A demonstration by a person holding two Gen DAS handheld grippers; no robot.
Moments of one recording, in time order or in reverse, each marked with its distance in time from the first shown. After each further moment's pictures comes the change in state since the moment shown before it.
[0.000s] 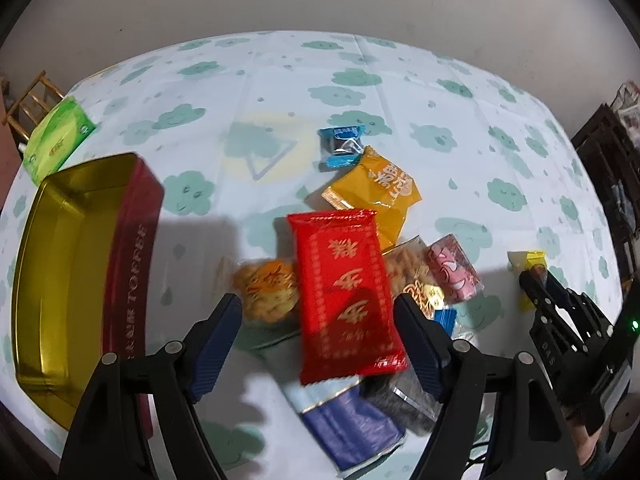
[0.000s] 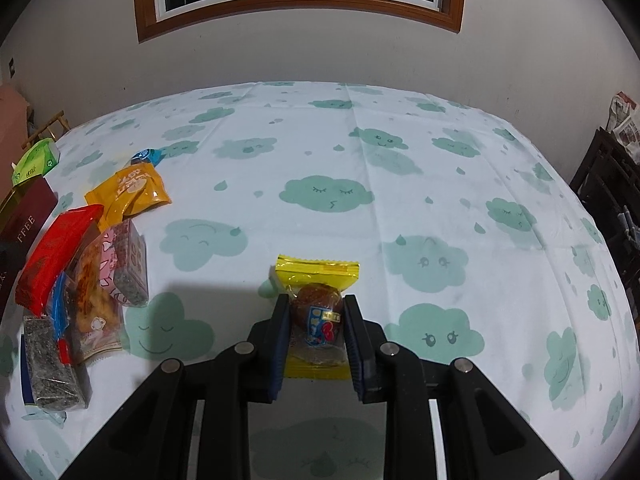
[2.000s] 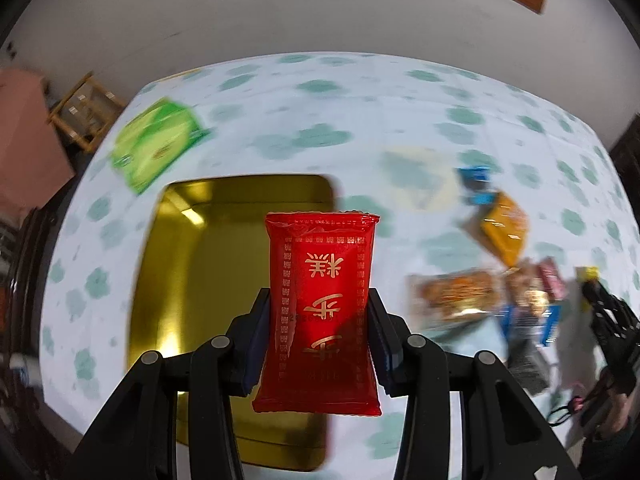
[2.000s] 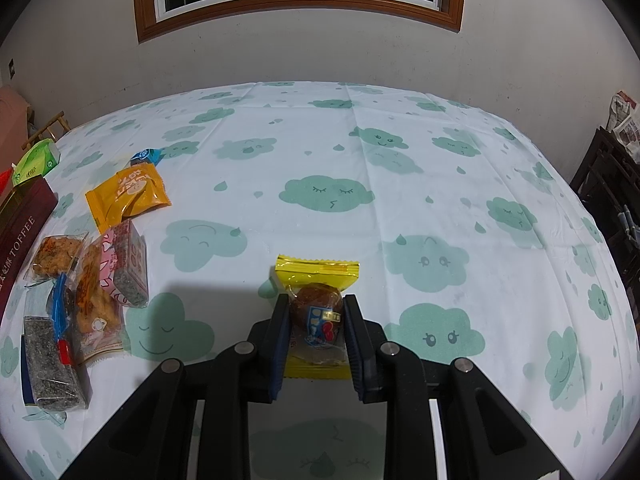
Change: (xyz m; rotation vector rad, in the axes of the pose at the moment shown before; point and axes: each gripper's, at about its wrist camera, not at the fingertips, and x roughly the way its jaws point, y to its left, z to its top) left arm -0.052 0.134 0.004 -0.058 -0.028 0.176; right arm 0.000 0.000 0.000 -0.001 -0.001 0.001
